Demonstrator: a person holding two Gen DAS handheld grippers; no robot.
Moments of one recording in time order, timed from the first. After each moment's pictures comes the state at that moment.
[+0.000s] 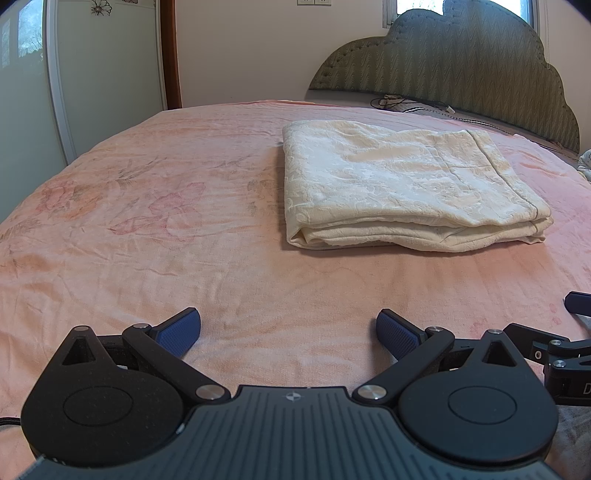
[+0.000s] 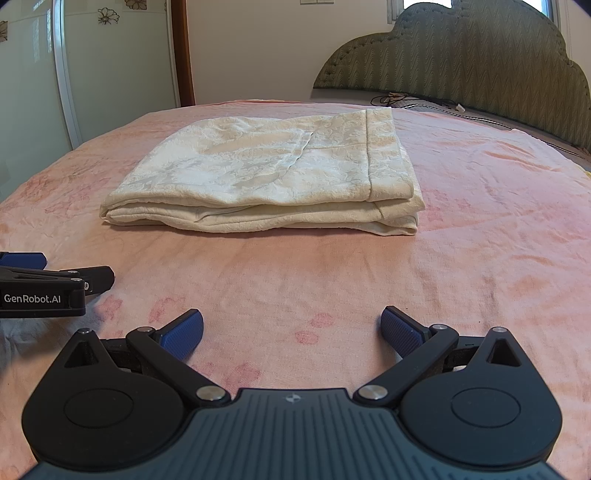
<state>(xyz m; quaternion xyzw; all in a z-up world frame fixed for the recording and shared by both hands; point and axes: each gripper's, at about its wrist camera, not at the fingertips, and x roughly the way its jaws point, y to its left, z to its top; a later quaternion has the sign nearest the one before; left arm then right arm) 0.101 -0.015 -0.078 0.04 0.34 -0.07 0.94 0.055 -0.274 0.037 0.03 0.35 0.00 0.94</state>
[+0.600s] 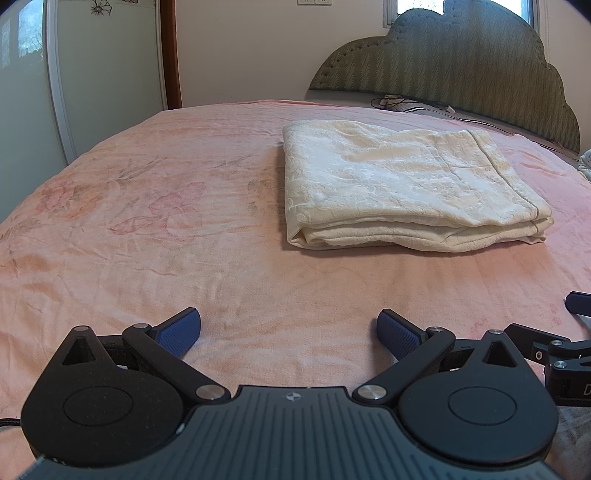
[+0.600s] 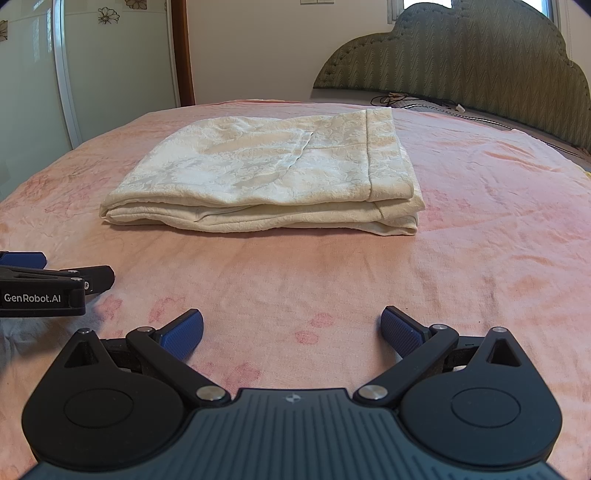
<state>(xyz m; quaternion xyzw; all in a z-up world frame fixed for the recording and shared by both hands) 0.101 -0.015 -0.078 0.04 0.34 -0.07 0.94 0.055 -0.274 0.038 0.03 0.35 0.00 0.94</state>
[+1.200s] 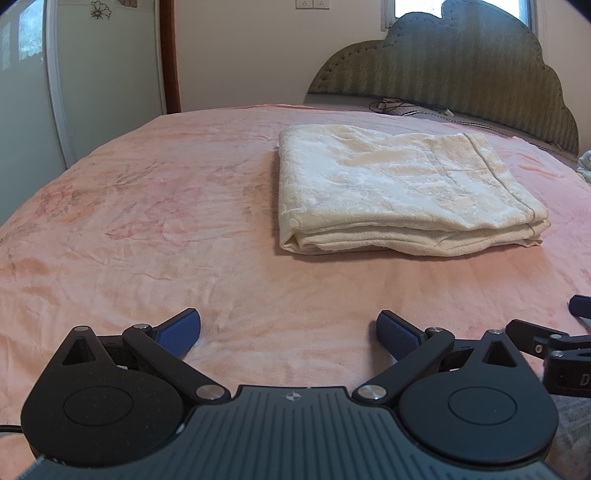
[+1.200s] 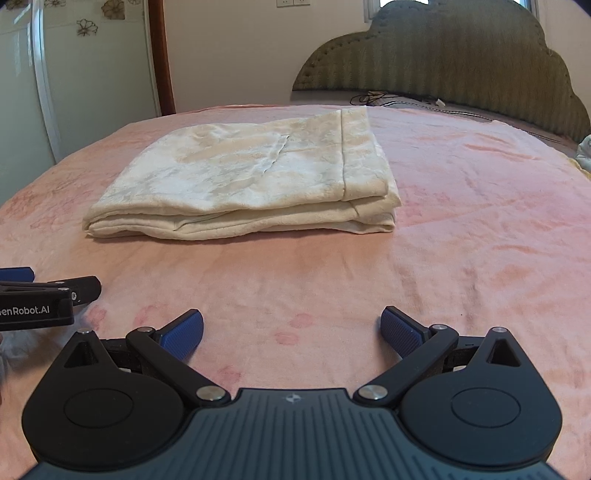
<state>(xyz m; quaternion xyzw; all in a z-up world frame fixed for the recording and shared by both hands) 0.100 -0.020 -0.076 0.04 0.33 -0.07 0.94 0.055 -0.277 0.038 0.04 0.35 -0.03 0.94</state>
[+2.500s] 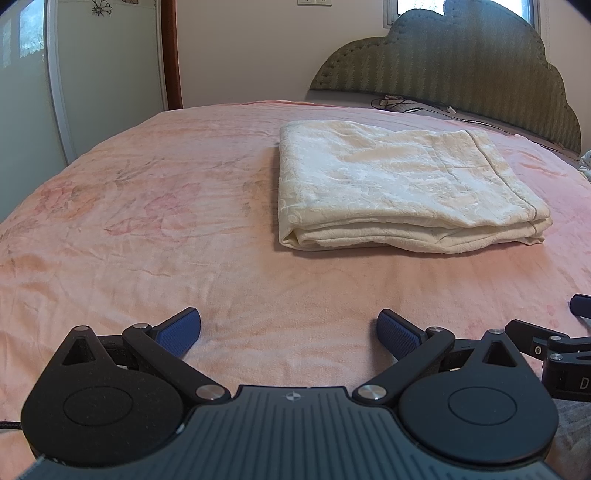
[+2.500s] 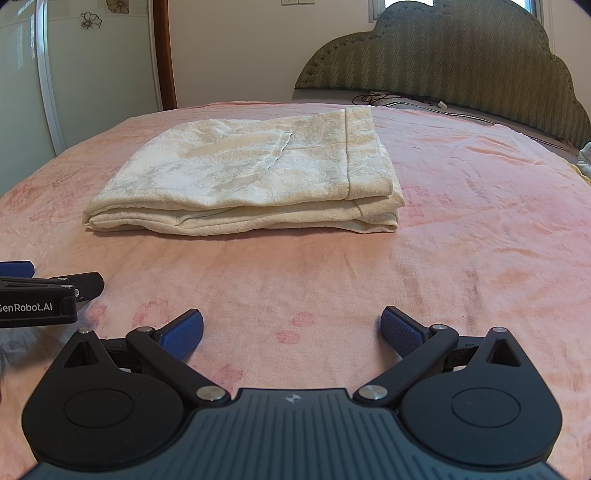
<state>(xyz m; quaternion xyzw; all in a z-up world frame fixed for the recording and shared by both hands) 0.100 -0.021 -0.078 0.04 0.34 -0.06 0.94 0.055 -0.275 0.038 0.04 0.35 -0.03 0.94</state>
